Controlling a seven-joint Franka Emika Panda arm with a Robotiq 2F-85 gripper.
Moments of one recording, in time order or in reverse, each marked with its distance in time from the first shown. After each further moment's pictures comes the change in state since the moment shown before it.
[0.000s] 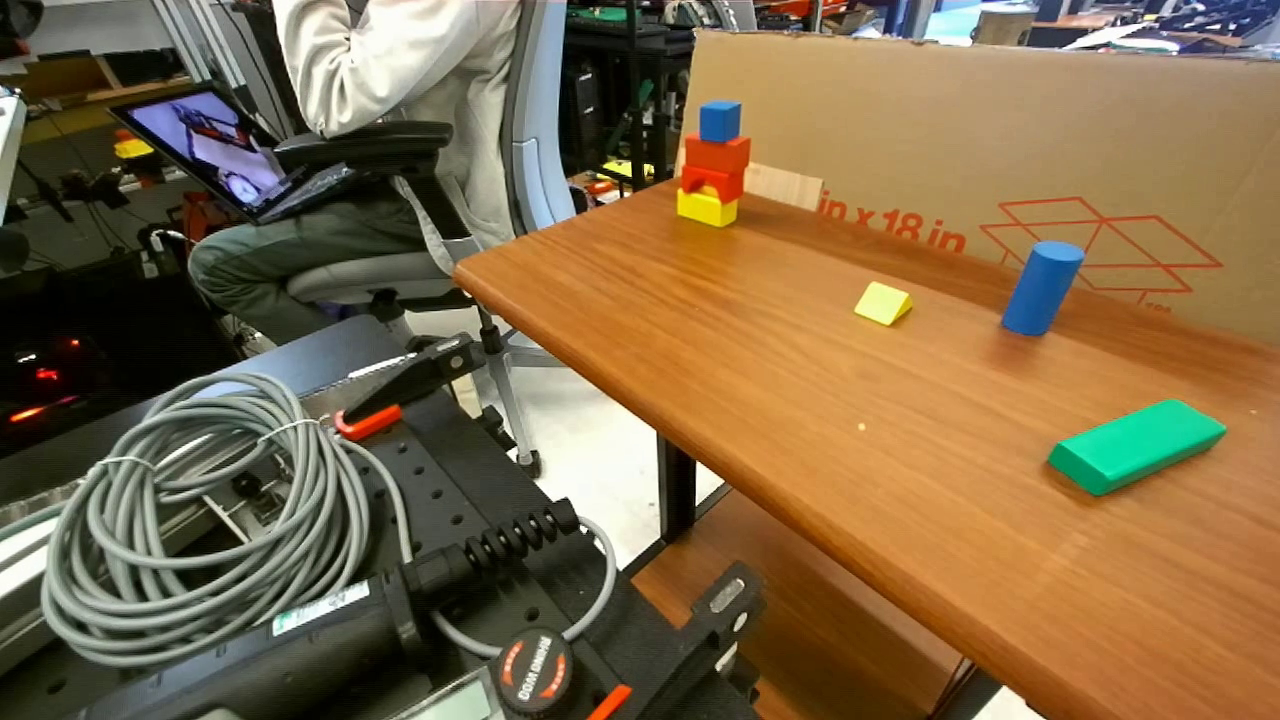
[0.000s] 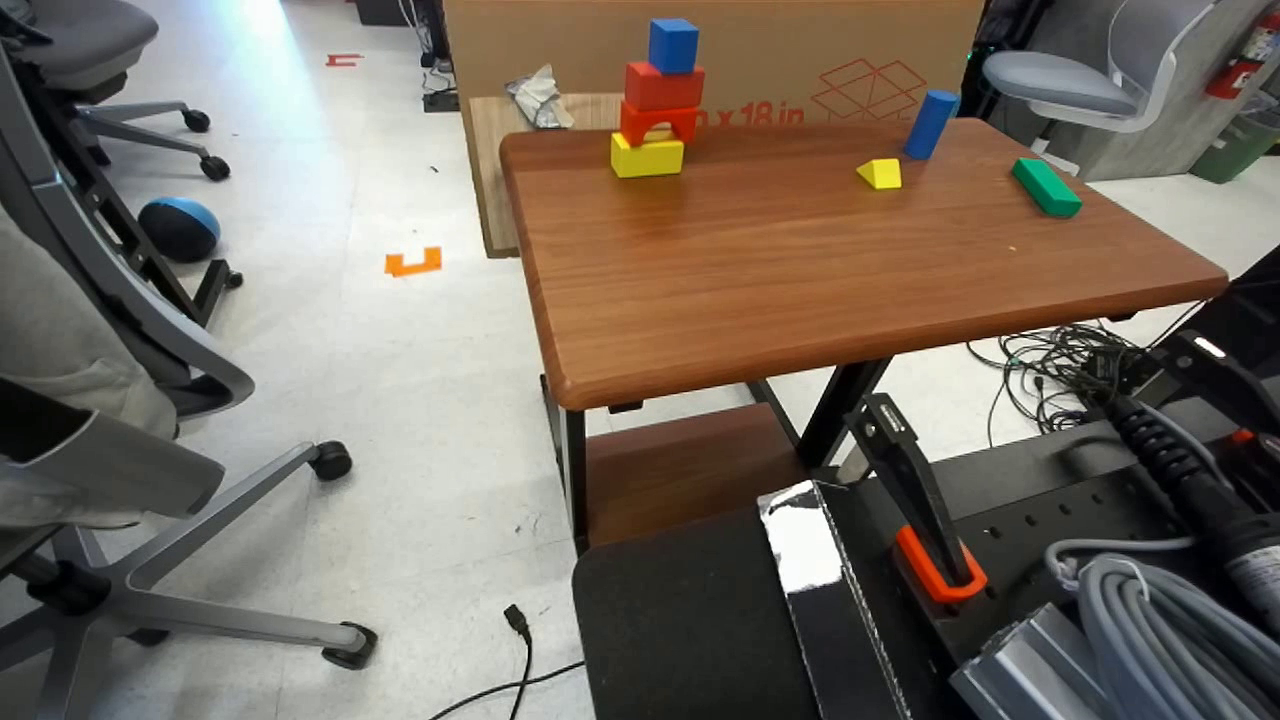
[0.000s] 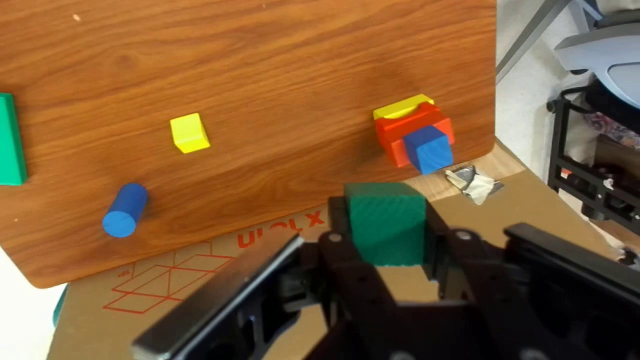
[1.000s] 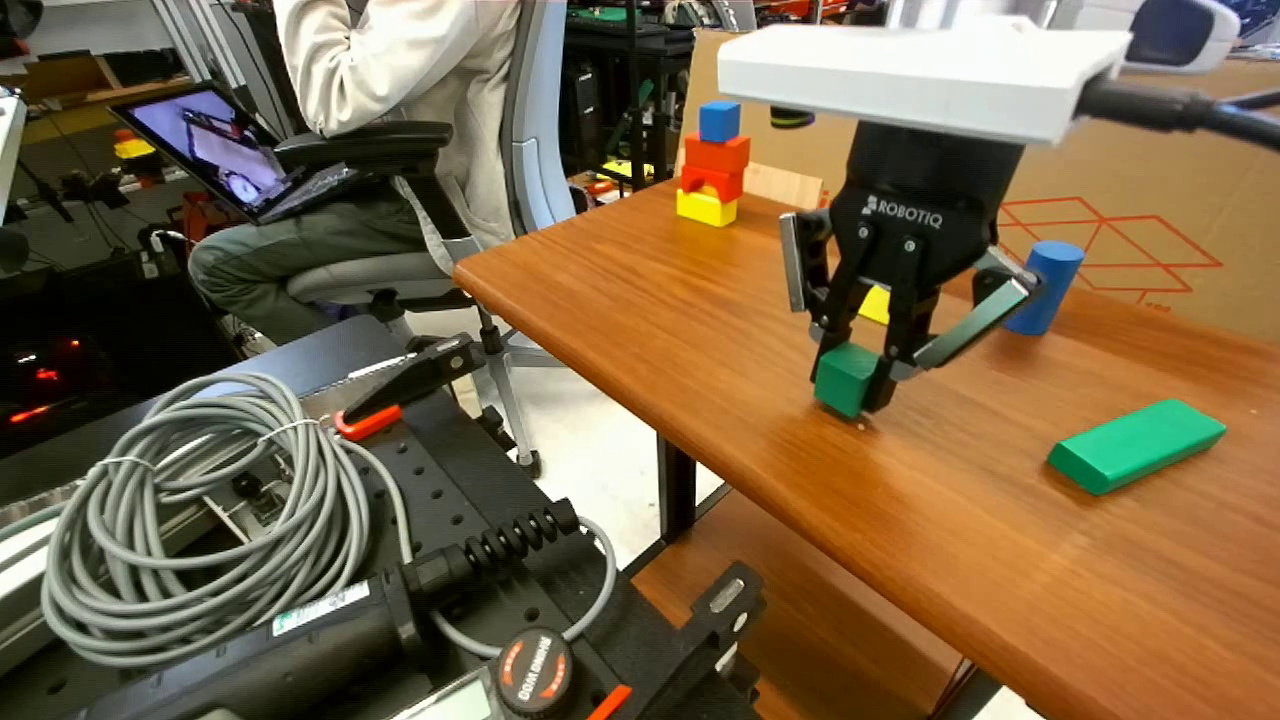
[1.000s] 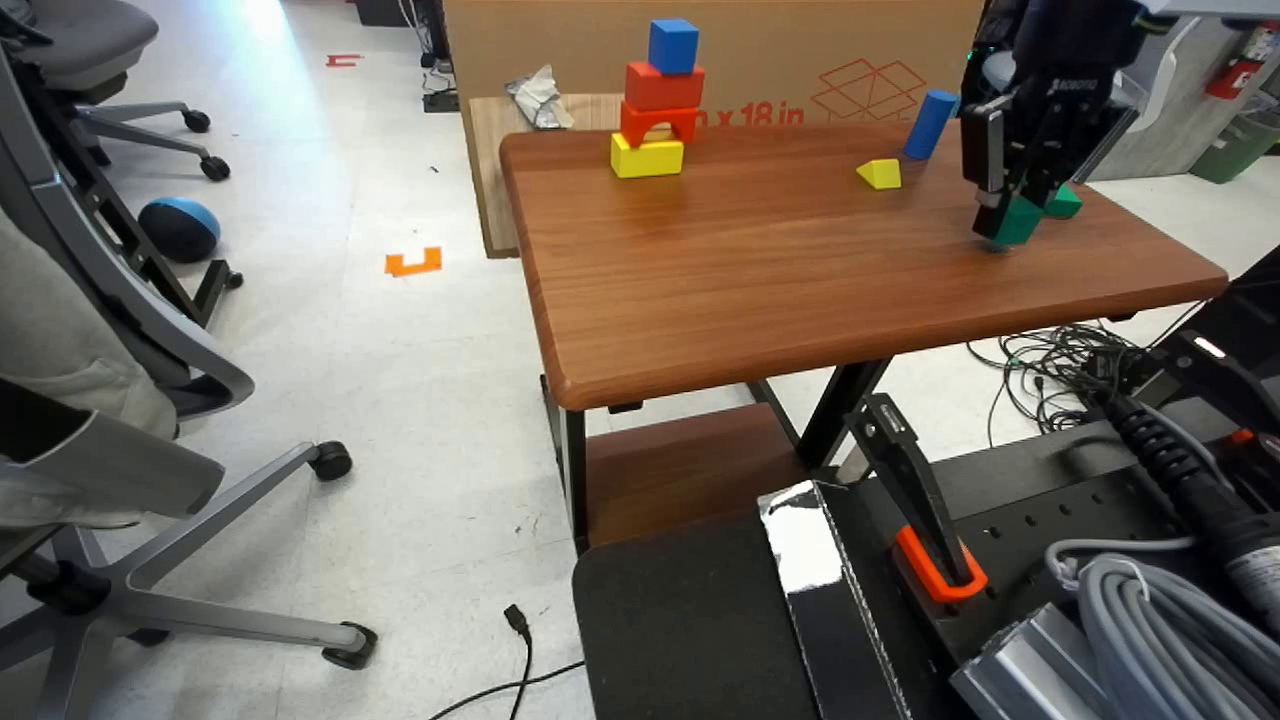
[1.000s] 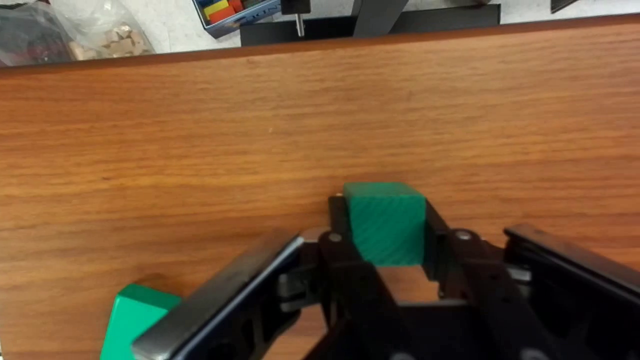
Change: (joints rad) arm -0.106 0.363 -0.131 -0.080 -0.190 0.068 -0.272
